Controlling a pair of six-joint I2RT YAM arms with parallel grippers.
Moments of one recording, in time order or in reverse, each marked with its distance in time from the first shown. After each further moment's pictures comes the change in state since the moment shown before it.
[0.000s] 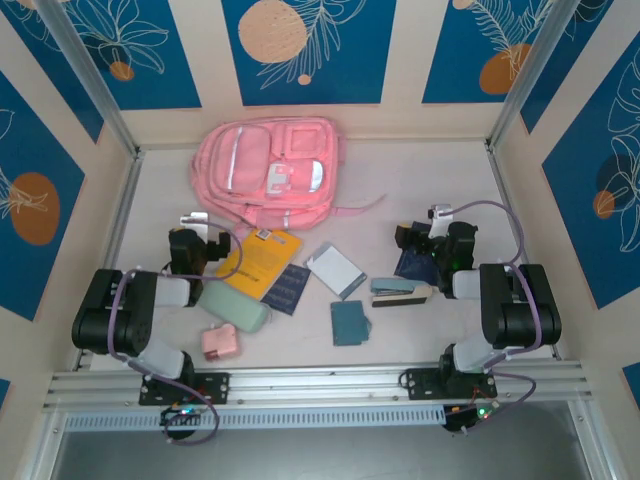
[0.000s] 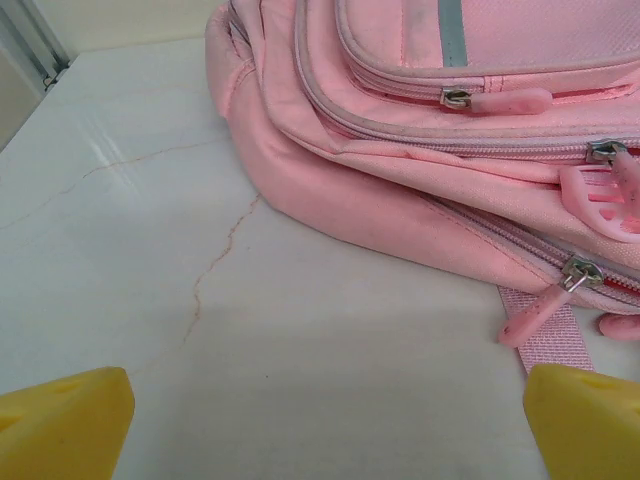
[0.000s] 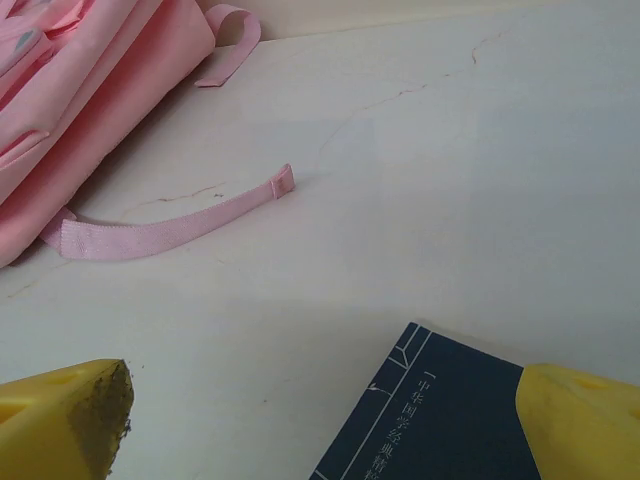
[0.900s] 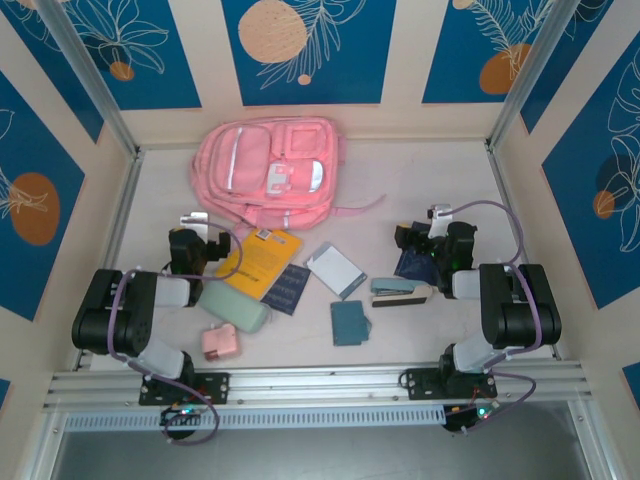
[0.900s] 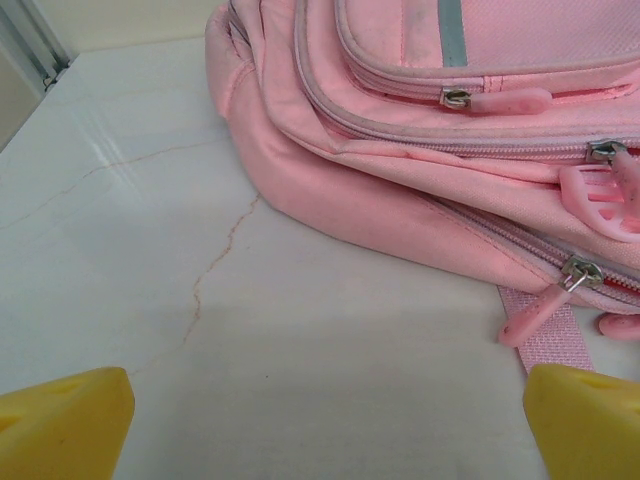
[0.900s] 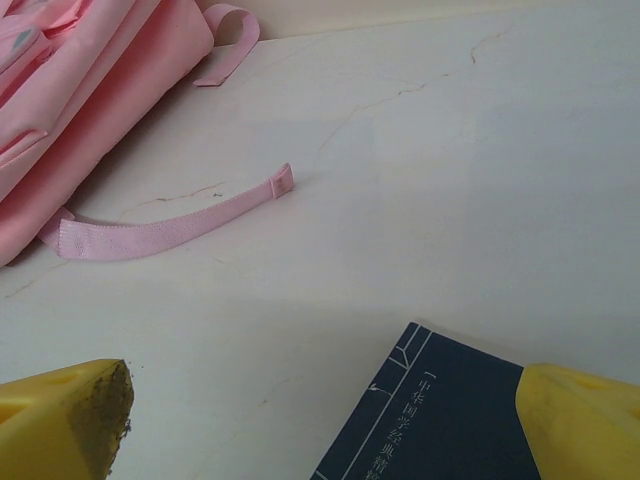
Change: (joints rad) left arm 0.000 -0.011 0.003 -0.021 0.001 0.004; right arm 0.008 0.000 0.000 0.000 0.011 0.000
